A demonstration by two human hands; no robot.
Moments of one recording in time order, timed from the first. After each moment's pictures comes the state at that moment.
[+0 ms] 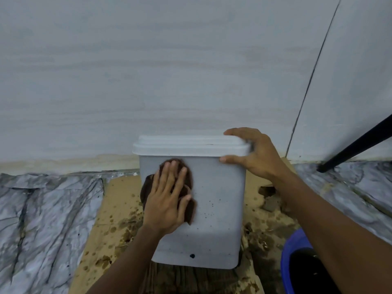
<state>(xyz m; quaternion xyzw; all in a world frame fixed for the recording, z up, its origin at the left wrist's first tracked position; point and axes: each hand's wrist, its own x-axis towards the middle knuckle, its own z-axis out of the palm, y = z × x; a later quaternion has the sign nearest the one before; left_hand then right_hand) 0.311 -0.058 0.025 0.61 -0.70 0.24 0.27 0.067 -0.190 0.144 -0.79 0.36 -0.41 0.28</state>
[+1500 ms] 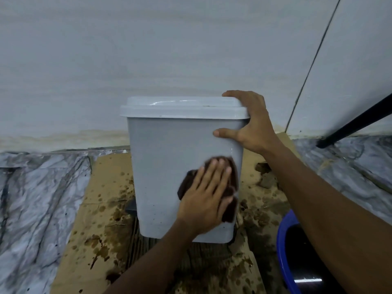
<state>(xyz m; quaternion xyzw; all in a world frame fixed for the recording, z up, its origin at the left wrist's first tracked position) 0.212 -0.069 -0.027 0.55 -0.78 0.19 0.21 0.076 -0.216 0.108 -0.79 0.36 -0.46 0.20</state>
